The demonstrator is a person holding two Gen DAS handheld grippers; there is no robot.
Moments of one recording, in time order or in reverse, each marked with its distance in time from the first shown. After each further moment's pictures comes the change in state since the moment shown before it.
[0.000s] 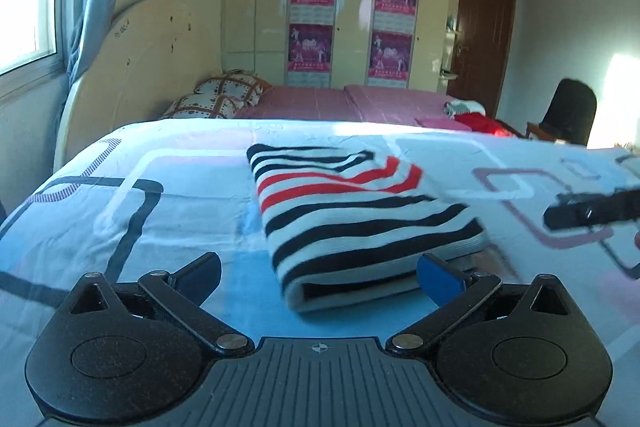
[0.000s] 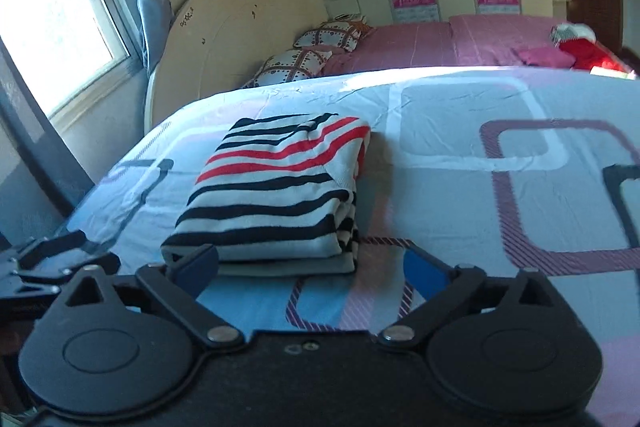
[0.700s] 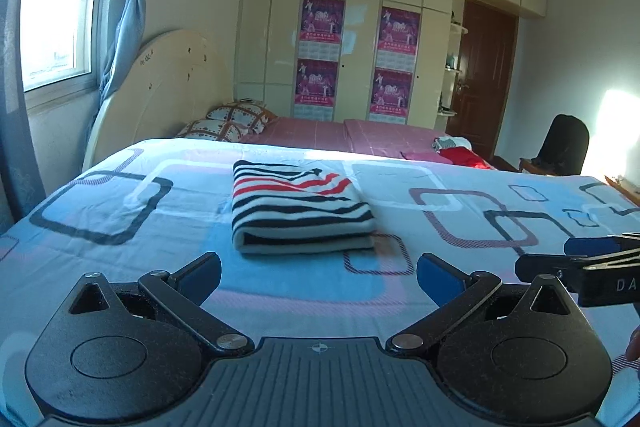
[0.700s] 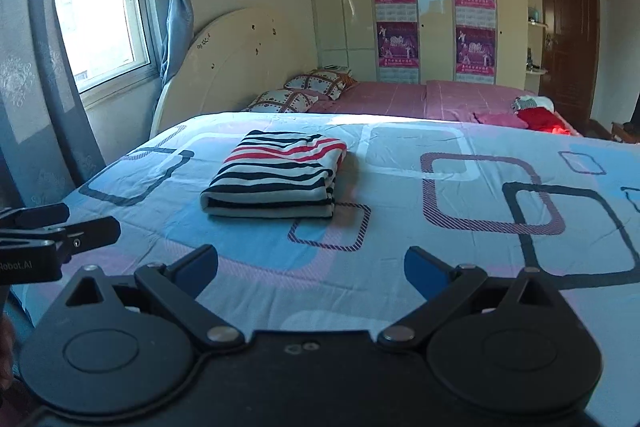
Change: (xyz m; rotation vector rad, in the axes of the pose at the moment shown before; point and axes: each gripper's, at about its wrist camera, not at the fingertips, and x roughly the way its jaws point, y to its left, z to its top) left arm -0.182 -0.087 -0.056 -0.052 -0.106 0.027; right arm -0.176 0.038 -0.103 -0.132 -0.154 -0.111
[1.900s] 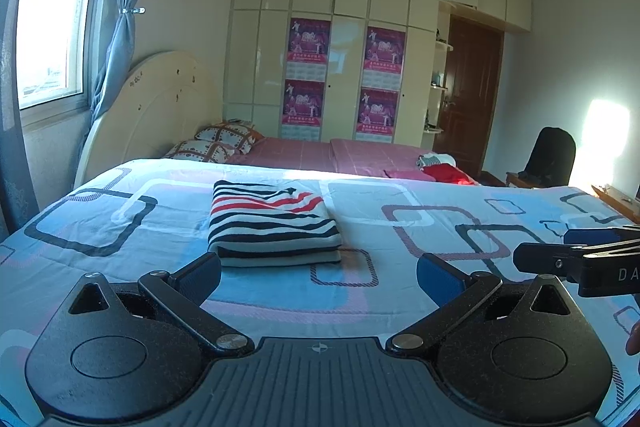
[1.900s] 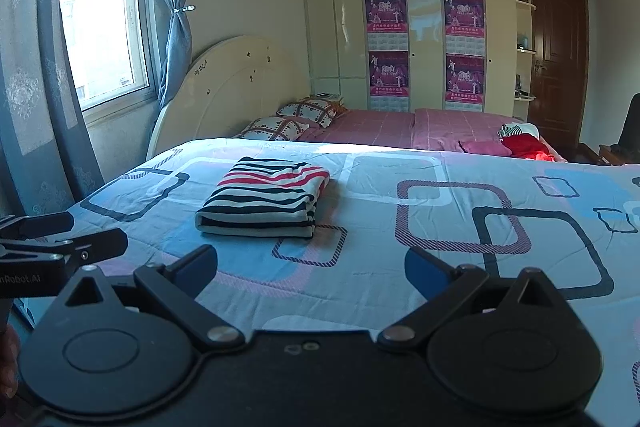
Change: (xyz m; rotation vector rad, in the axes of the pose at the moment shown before) left arm -0.034 -0.032 0.000 0.012 -0.061 -0.023; right arm -0.043 -0.013 0.002 -0.020 -0.080 -0.021
